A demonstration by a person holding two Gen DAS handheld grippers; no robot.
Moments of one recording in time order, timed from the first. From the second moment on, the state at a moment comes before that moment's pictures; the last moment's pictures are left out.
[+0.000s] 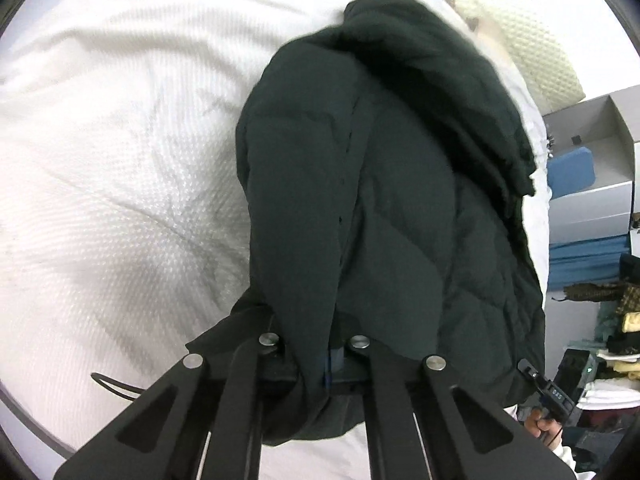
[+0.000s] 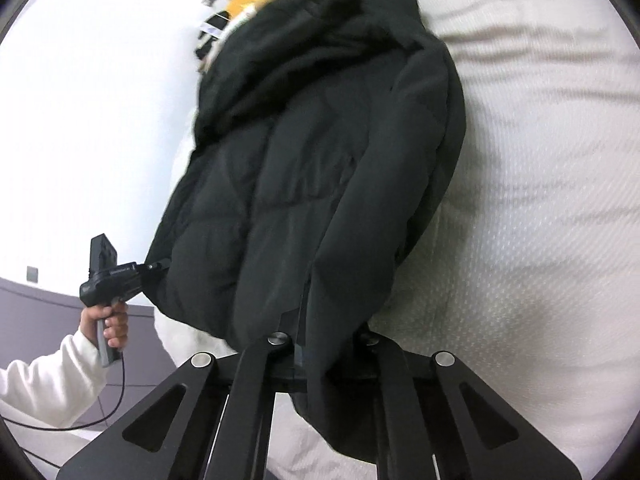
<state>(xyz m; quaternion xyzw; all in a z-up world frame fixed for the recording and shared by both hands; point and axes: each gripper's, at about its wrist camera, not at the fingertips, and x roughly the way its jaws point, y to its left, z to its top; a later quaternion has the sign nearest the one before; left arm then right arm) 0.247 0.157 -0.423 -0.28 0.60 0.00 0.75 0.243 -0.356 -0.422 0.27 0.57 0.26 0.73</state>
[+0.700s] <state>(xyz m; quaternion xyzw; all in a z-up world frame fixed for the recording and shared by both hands) 0.092 0.167 -0.276 -0.33 0.56 -0.04 0.76 0.100 -0.378 -0.286 0.27 0.50 0.24 0.78</state>
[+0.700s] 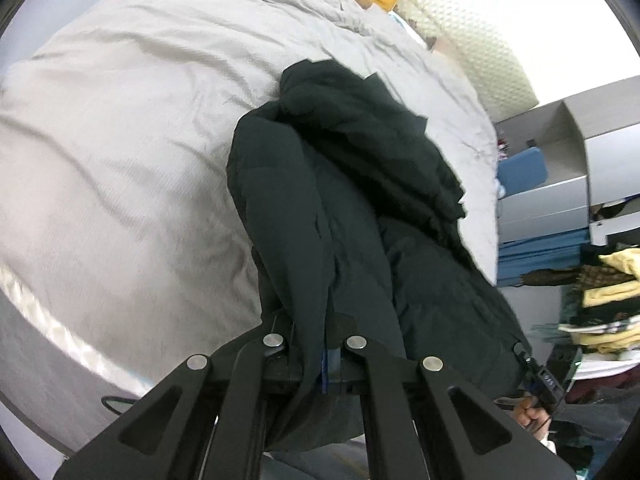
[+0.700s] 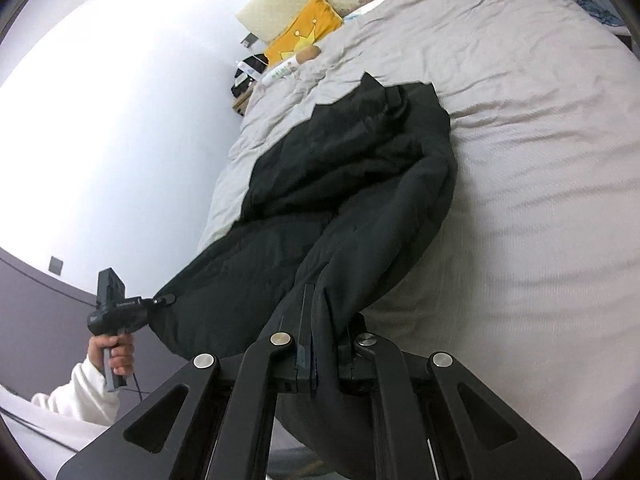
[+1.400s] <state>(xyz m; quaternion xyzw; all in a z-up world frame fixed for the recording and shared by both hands) -0.035 0.233 -0.204 -0.40 0.53 -0.10 0.74 -0.021 -0.383 -0.246 0.34 0.45 0.17 0.81</state>
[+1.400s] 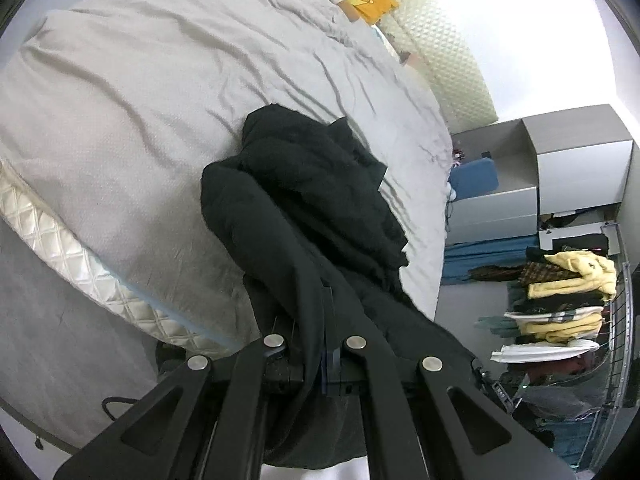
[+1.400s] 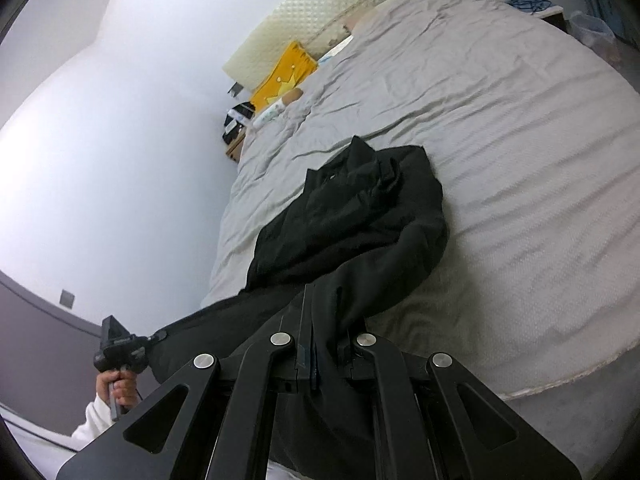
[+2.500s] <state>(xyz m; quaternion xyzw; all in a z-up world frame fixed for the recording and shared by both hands) 0.307 0.210 -0.285 -0.34 0.61 0.00 0.72 0.292 -0.427 -0.370 0.45 0.55 0.05 0.70</state>
